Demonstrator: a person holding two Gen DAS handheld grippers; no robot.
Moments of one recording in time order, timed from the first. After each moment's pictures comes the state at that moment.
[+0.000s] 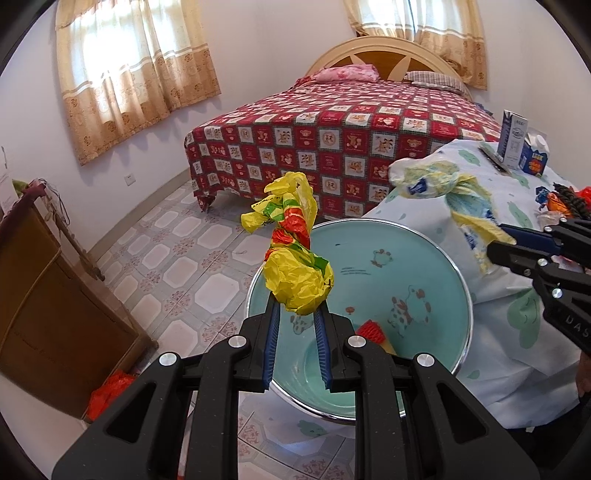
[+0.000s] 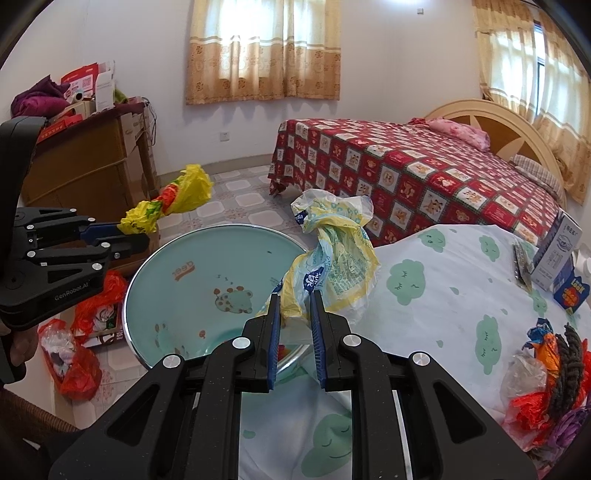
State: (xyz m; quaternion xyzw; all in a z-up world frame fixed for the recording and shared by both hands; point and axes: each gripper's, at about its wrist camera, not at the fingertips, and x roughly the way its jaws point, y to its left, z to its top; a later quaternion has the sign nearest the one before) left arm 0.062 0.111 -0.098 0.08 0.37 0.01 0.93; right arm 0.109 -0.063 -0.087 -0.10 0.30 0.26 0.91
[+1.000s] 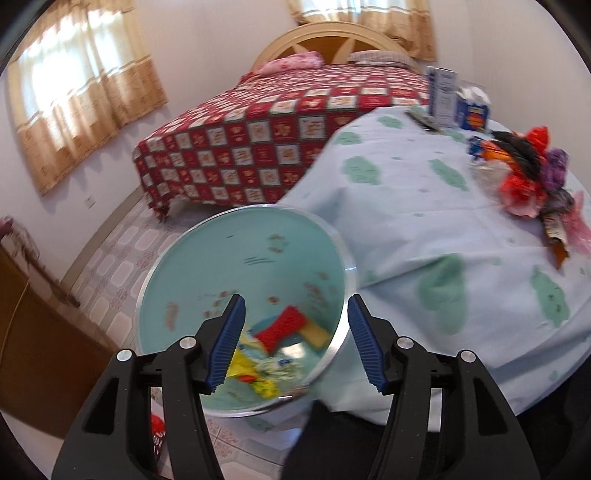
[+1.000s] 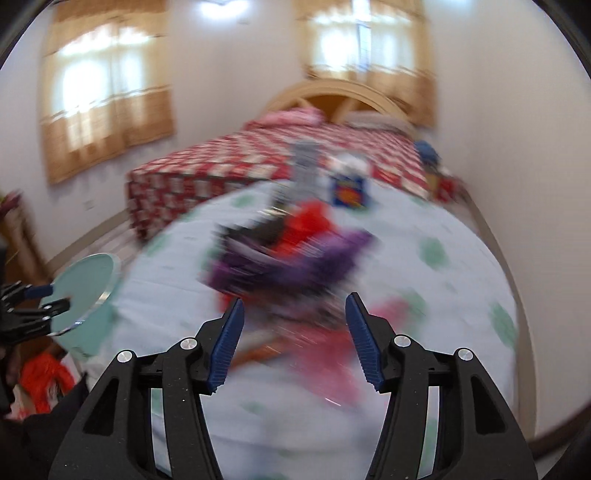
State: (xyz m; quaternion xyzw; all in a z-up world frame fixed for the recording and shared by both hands) left arm 0.044 0.006 -0.118 0.13 0.38 -0.07 0.91; right arm -0.003 -0.326 -0.077 0.05 0.29 -0.03 0.95
